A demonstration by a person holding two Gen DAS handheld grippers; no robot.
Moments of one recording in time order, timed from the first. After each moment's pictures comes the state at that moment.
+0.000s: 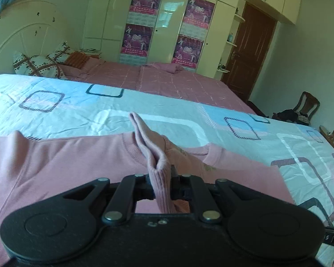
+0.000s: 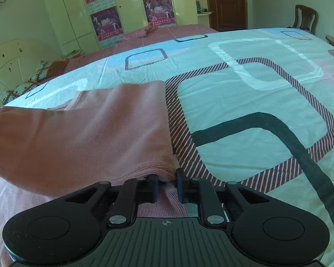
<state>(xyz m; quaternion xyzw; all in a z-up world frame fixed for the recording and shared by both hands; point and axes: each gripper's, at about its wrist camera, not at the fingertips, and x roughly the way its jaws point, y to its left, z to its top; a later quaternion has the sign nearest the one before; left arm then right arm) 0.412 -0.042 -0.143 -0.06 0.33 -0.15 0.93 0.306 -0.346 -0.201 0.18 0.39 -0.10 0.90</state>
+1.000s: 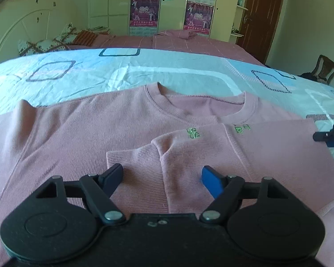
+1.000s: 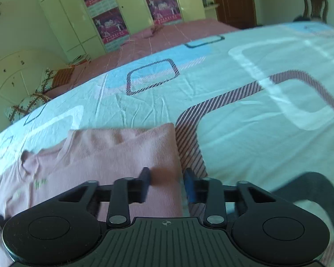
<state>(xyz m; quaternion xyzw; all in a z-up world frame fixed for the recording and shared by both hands) 0.423 -0.039 -0.198 0.03 0.39 -0.12 0.91 0.417 -0.392 -0.208 0.24 0.39 -0.06 0.89</state>
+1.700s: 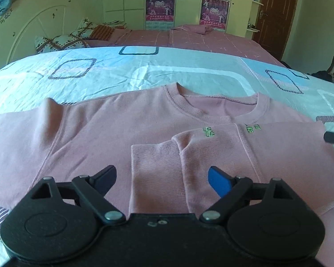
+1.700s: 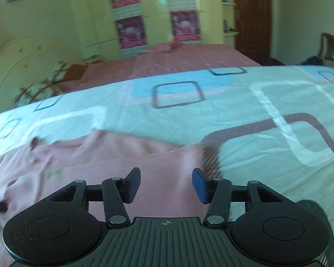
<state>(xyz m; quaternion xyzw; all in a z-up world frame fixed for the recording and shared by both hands) 0.405 -0.021 -0.170 0.02 0.41 -0.07 0.91 0.393 -0.336 -0.175 0.12 0.35 -0.03 0.93</state>
